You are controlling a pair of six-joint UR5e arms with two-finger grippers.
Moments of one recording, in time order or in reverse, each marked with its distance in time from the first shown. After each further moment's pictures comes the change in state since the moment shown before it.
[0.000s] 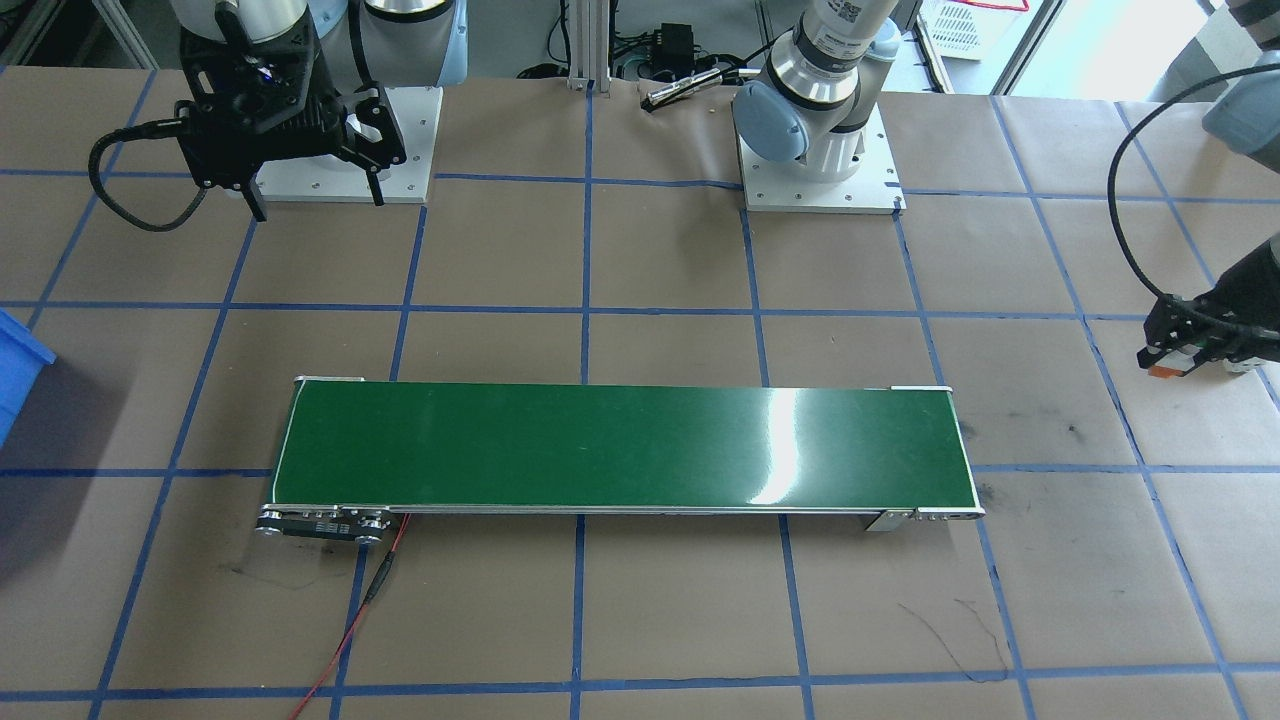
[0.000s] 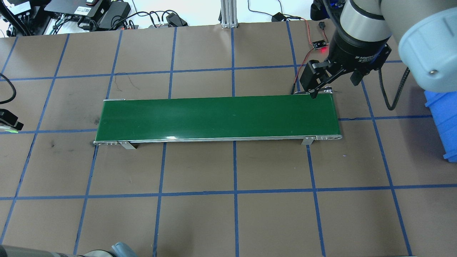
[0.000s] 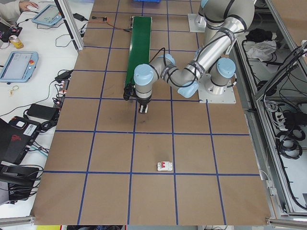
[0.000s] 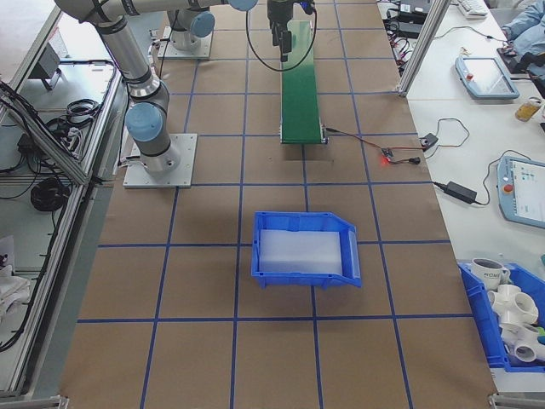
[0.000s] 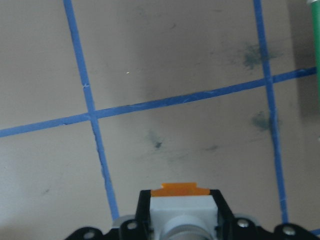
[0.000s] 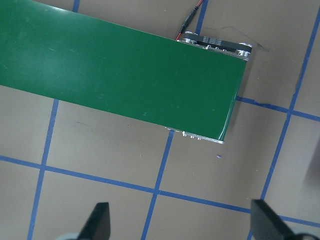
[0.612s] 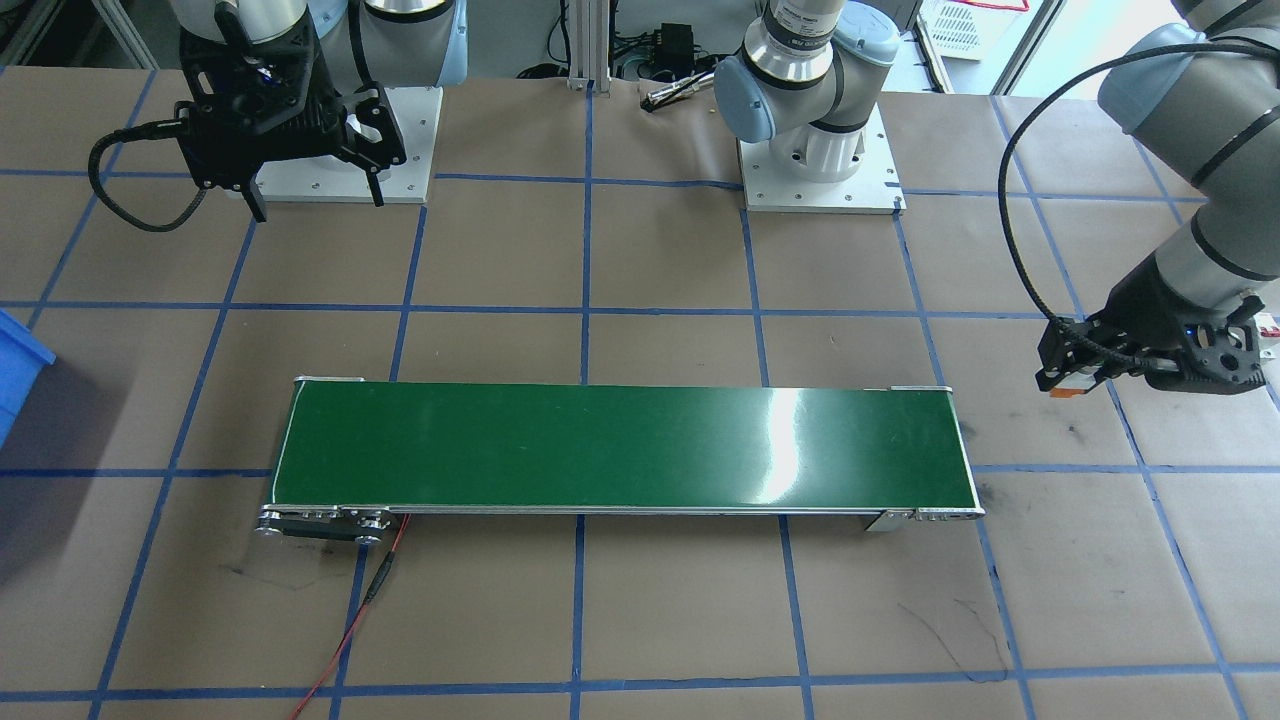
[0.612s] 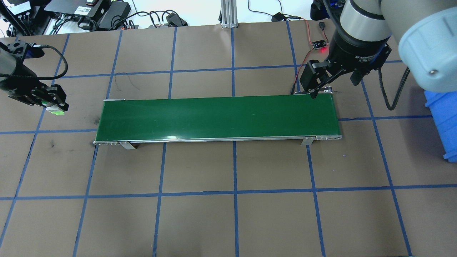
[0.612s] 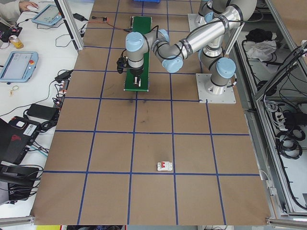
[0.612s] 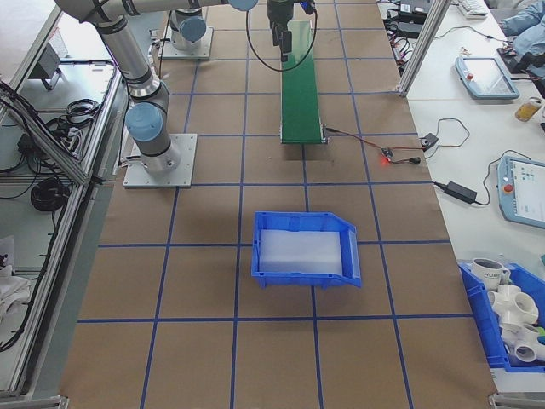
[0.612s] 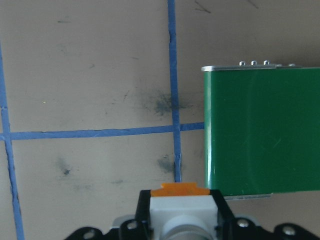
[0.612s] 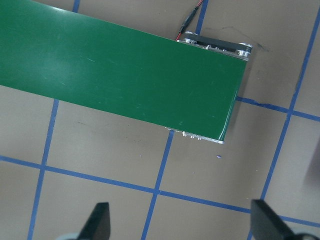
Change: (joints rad) left arm -0.266 0.056 -0.005 -0.036 -0.002 -0.430; right arm 0.000 0.000 0.000 0.000 0.000 0.000
